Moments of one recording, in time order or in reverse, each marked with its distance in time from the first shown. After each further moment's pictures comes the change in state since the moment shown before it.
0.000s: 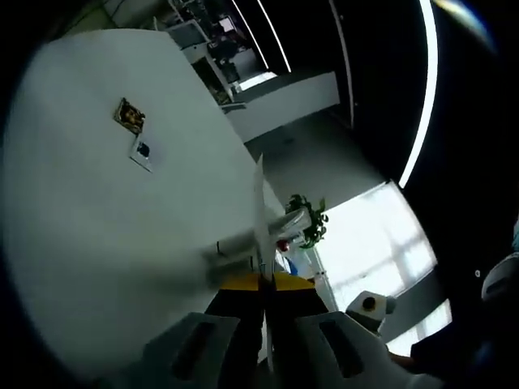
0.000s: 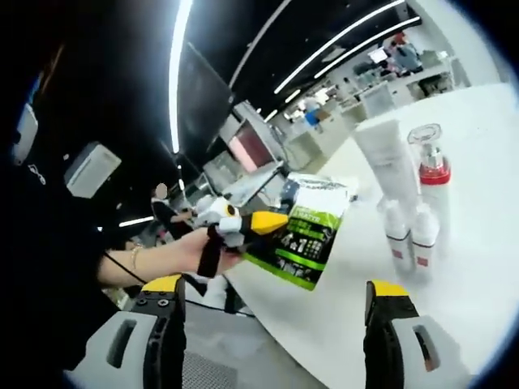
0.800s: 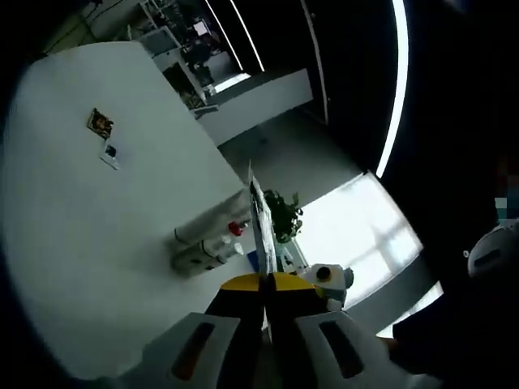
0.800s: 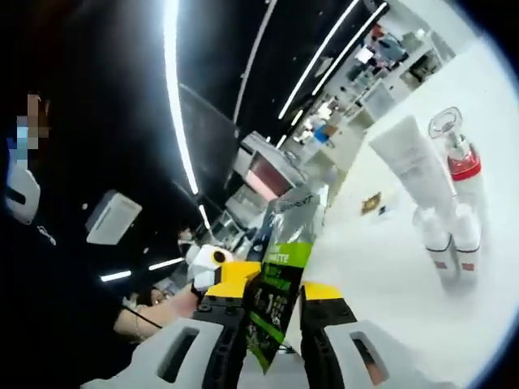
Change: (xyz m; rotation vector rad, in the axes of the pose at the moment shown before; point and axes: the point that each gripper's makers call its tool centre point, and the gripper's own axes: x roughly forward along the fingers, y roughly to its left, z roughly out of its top) left arm -0.031 -0.068 -0.029 0.071 -0.013 -0.123; right arm 0.026 0.025 0.034 0.155 -0.154 0.150
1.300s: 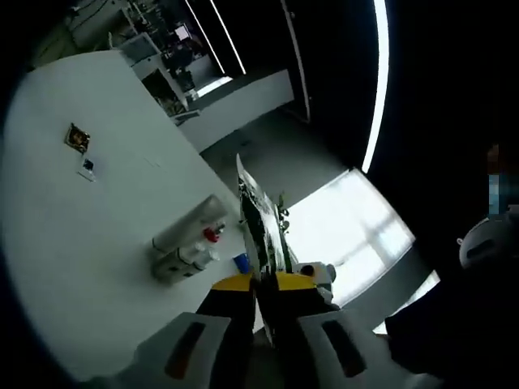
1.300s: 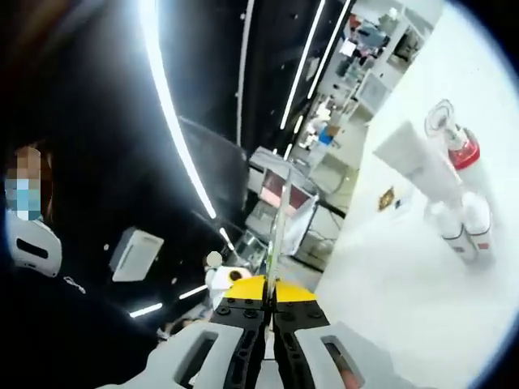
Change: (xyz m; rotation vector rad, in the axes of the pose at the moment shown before) left arm -0.003 -0.028 0.001 0.083 -0.005 -0.032; right arm -0.004 0.018 0.020 0.233 -0.066 0.089
